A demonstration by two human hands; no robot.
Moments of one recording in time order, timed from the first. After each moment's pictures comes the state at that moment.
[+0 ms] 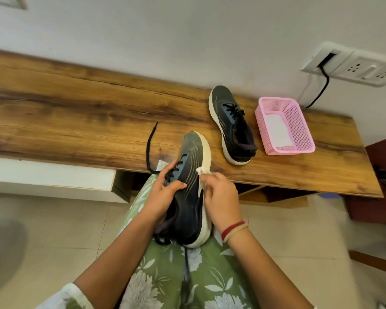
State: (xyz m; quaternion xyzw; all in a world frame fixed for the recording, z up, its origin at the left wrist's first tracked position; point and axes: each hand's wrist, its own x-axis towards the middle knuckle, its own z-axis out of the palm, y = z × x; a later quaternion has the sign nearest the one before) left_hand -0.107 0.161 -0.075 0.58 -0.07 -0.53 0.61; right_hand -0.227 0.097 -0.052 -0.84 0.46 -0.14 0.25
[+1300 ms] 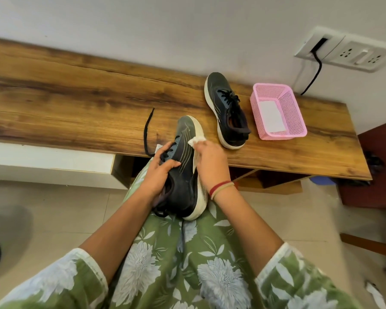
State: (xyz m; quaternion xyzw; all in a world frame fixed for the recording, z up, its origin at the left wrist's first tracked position) left_hand -0.109 0.160 -0.077 0.52 -0.04 -0.54 0.66; right_hand -0.206 0.075 -0.041 -0.88 0.45 -0.05 0.17
